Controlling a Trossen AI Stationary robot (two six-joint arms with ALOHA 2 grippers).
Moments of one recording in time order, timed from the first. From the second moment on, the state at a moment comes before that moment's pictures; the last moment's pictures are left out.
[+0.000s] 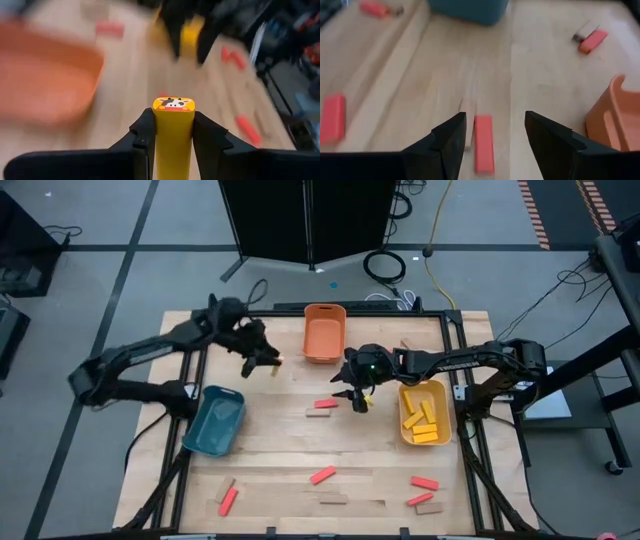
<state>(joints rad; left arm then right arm) 0.64 1.13 0.77 -0.28 0.76 0.11 -0.15 1.54 0.87 0.09 -0.21 -0.12</state>
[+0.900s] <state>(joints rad) 0.24 1.11 0.37 0.99 0.31 0.07 -0.07 1.54 0.87 0.62 -0.05 0.03</state>
